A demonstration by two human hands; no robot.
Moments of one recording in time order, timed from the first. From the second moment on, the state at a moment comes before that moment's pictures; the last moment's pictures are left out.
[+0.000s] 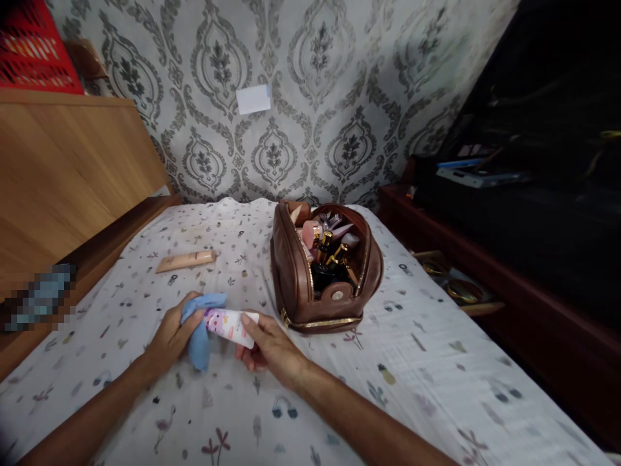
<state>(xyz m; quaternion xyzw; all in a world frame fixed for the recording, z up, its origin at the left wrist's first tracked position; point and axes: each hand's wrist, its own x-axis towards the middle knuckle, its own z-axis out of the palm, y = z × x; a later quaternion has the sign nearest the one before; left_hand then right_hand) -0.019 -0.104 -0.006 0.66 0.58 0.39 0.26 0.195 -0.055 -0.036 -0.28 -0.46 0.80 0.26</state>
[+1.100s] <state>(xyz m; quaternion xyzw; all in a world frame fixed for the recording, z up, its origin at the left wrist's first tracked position) -0.021 -0.100 -0.014 0.75 0.56 0.36 0.06 0.192 -0.054 -0.033 -0.30 -0.38 0.83 0.29</state>
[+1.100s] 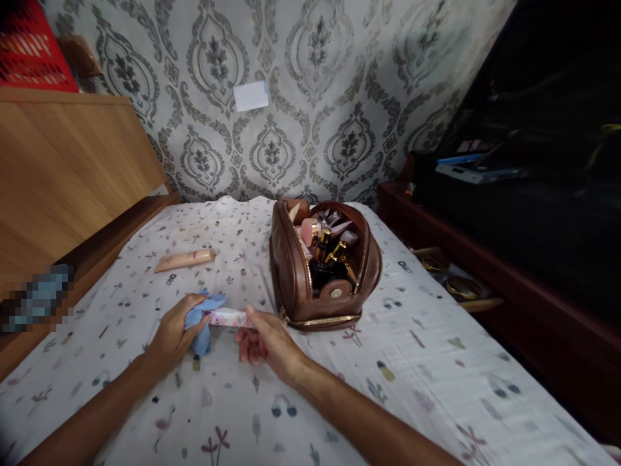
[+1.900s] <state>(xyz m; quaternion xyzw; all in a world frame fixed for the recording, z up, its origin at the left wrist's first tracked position) -0.012 -0.096 -0.015 0.85 0.48 0.22 0.02 0.189 -0.060 -0.033 -0.33 -0.59 0.69 0.26</state>
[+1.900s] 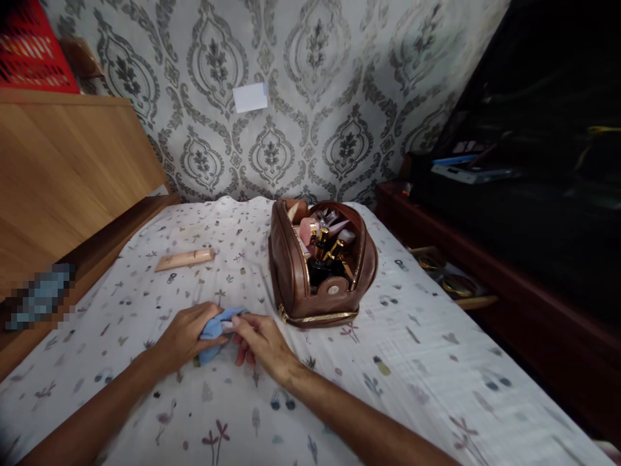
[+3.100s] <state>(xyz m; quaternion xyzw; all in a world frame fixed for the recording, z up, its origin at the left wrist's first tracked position) -0.030 -0.094 -0.016 0.57 0.62 0.39 0.38 0.196 -0.061 -0.032 -0.24 -0.53 0.76 0.29</state>
